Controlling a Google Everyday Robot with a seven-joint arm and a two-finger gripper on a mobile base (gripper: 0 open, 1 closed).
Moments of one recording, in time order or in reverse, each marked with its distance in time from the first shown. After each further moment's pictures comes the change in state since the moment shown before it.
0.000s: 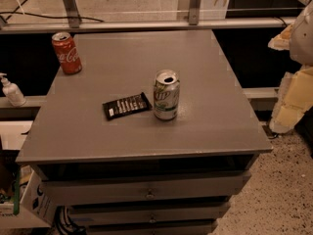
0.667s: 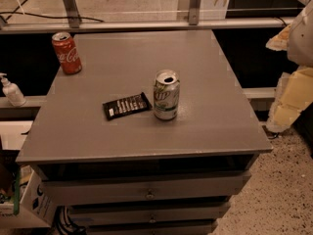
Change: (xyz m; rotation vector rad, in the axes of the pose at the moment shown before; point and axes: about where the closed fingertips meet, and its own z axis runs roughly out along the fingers) arm -0.003 -0.002 0.005 -0.001 -0.017 0.000
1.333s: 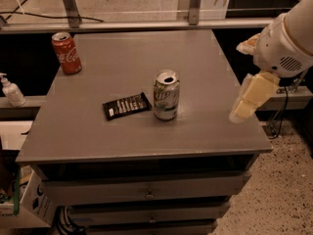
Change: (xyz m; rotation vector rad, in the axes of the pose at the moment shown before) arm -0.038 -0.029 0.053 0.012 -0.211 0.017
